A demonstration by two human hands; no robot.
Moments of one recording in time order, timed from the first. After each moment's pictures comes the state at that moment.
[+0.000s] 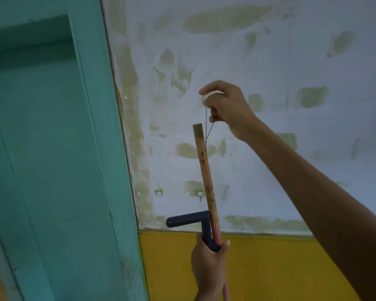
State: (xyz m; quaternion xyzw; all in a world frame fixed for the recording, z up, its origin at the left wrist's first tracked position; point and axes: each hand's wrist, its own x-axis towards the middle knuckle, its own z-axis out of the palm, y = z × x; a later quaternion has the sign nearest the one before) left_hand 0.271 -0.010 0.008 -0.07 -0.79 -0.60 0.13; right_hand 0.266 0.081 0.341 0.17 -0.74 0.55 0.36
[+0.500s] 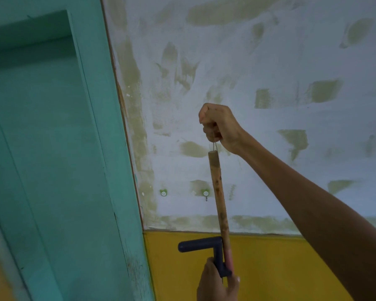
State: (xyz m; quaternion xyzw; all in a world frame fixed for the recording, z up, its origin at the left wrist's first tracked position) left_hand 0.258 -0.027 -0.019 -0.13 -0.89 -0.43 -0.05; right_hand 0.219 0.074 0.304 0.24 -0.70 0.63 0.22
